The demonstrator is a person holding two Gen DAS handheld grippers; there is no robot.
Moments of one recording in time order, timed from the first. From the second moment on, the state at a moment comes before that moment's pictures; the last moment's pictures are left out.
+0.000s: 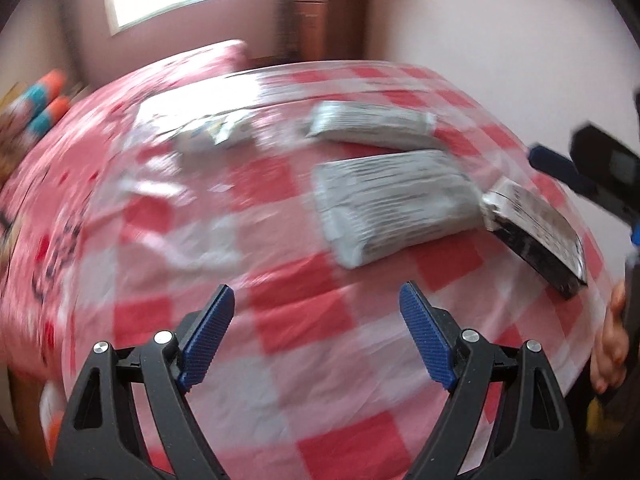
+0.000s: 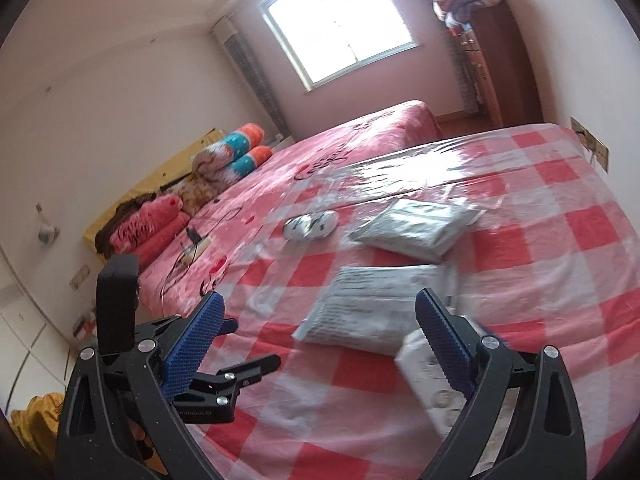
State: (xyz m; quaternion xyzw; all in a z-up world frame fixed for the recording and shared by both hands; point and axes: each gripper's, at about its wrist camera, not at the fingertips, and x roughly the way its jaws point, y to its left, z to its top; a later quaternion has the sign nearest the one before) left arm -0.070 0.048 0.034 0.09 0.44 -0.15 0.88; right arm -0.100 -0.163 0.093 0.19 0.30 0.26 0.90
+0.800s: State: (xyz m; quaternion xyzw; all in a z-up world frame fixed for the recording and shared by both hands) left arm -0.004 -0.025 0.018 0.31 0.44 -0.31 0.79; right arm -0.081 -0.251 0.073 0.30 0.29 0.22 0.88
